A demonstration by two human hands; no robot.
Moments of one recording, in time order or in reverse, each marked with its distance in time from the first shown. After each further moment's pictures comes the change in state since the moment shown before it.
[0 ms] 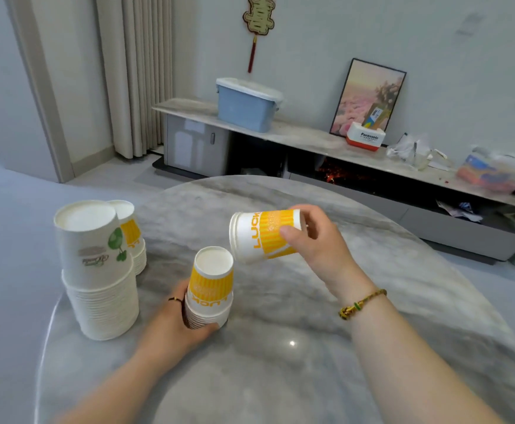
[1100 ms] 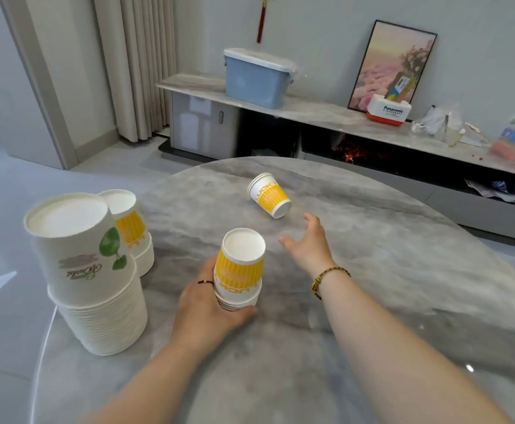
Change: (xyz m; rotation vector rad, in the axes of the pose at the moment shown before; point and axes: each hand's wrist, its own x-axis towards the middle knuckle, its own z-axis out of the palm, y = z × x) left_hand 0.032 0.009 0.014 0.016 0.079 -0.022; right_hand 0.069 0.104 0.045 -0.301 0.122 0.324
